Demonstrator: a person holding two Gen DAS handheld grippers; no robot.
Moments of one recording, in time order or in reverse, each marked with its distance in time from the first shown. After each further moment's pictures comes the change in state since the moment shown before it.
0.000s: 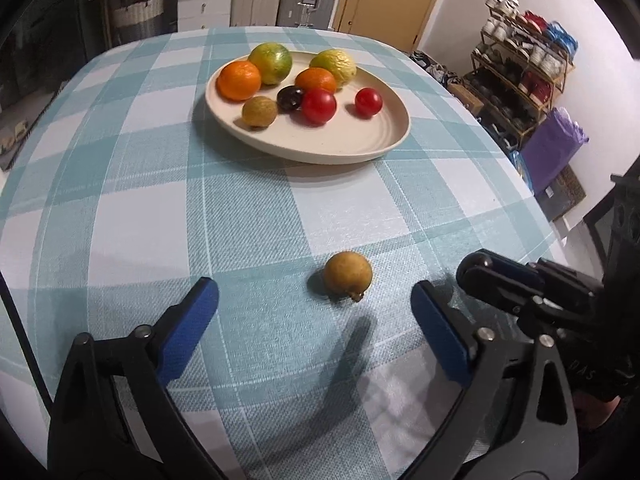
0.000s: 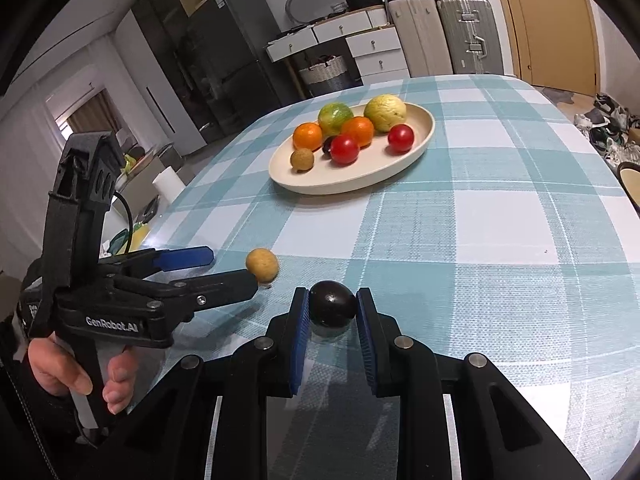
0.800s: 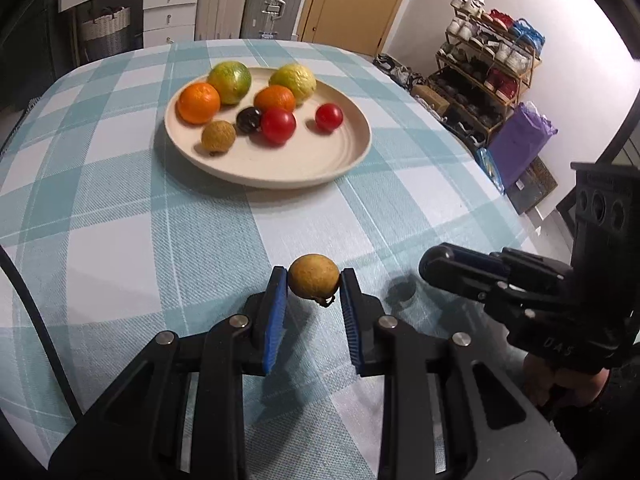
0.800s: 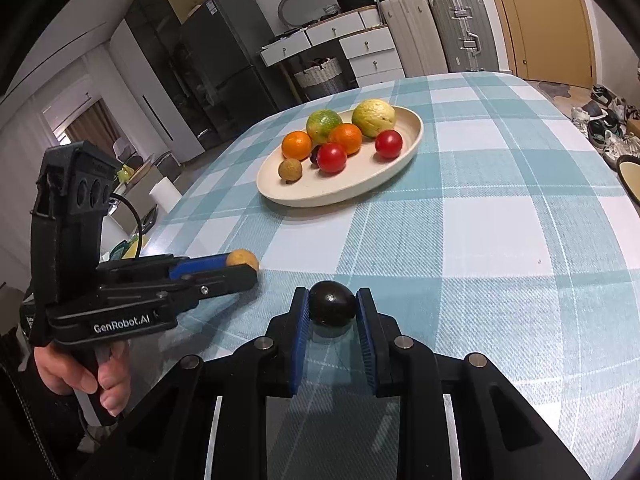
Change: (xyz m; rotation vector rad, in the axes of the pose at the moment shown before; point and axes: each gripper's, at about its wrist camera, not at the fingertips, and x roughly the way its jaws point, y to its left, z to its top) left arm -0.004 -0.001 0.014 0.046 -0.029 -0.128; right arm 0.003 -0.012 0.010 0.027 -0.005 0.013
